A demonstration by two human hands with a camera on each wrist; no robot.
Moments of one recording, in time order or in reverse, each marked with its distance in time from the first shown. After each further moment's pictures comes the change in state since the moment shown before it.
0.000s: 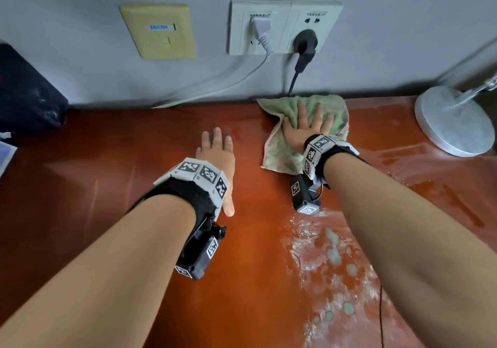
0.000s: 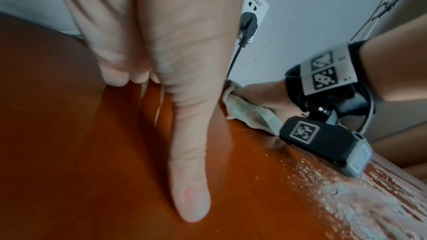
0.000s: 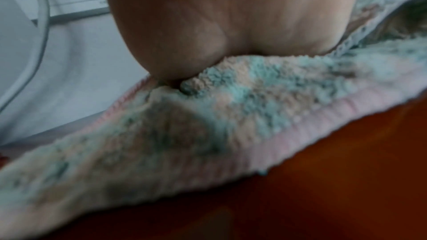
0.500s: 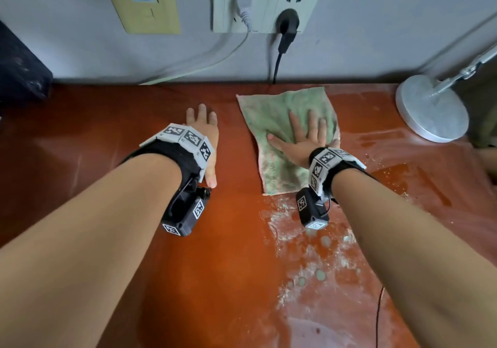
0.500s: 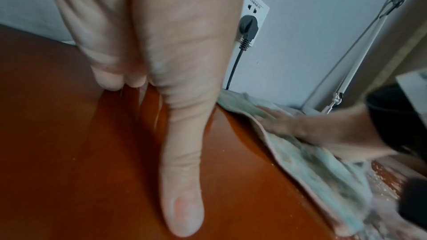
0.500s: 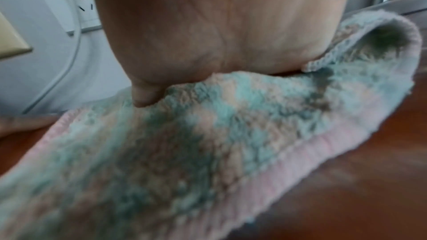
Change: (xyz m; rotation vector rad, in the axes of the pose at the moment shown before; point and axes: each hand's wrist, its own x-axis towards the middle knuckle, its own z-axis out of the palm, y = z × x) left_hand -0.001 0.003 -0.005 0.012 -0.002 -0.052; right_hand -0.048 0.057 -0.003 -0.202 -0.145 -0.092
